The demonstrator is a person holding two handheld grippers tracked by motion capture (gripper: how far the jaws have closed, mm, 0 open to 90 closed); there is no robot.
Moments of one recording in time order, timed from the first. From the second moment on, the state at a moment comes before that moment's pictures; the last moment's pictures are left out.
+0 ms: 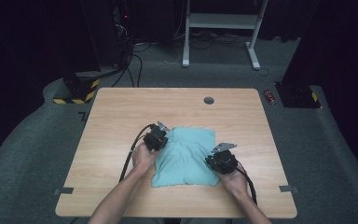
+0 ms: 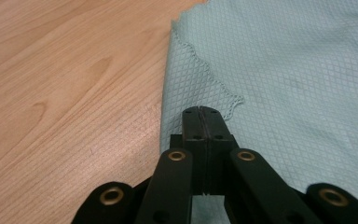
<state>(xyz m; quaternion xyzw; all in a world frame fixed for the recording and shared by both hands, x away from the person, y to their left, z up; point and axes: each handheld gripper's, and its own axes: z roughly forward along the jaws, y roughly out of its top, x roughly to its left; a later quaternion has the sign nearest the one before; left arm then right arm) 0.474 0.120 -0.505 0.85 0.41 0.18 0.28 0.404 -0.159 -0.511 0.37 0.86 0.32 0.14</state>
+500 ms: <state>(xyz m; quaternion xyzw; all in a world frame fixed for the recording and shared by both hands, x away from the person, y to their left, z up) 0.479 0.171 -0.495 0.78 0.50 0.19 0.33 0.401 -0.171 -0.504 0.37 0.85 0.33 0.15</state>
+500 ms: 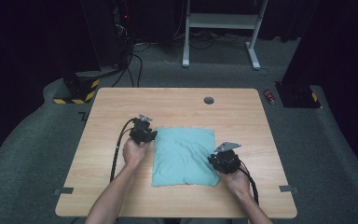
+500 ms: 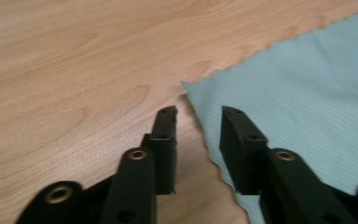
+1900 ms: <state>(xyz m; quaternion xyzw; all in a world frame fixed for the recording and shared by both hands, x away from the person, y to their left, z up) 0.344 0.155 -0.512 0.84 0.41 0.16 0.32 0.347 -0.192 -0.507 0.36 0.87 0.31 0.13</state>
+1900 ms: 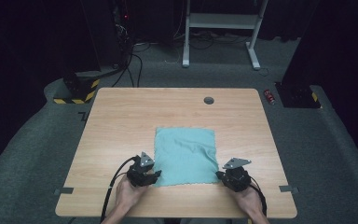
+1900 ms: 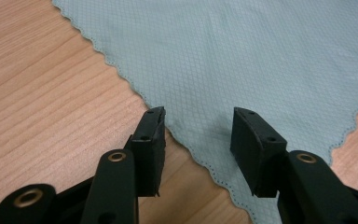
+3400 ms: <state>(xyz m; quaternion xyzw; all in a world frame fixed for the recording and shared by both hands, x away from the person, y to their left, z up) 0.382 0.186 -0.497 0.80 0.46 0.14 0.36 0.346 -0.155 -0.505 0.33 0.86 0.36 0.14</state>
